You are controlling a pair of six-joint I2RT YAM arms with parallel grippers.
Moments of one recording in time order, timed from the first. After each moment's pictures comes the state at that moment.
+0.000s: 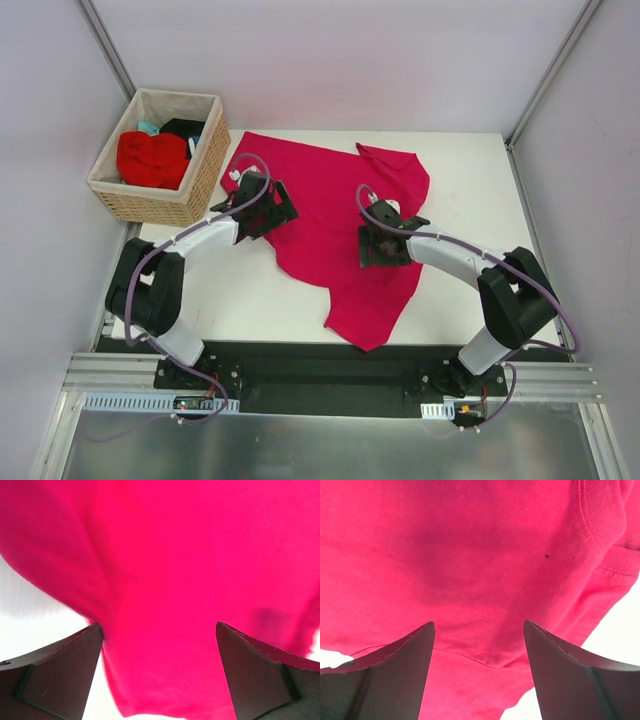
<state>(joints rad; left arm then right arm) -0.40 1.63 0.99 -0.19 -0.03 -0.80 0.66 1.61 1.03 -0.59 0.25 0.51</state>
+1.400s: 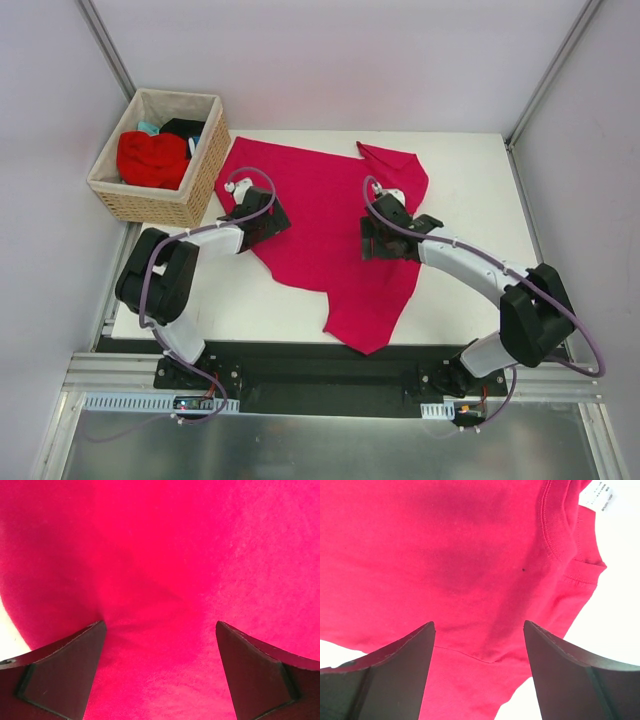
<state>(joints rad) -0.39 1.71 0.91 -0.06 -0.24 -0.77 0.67 1.50 1.05 -0.60 0.30 0.49</state>
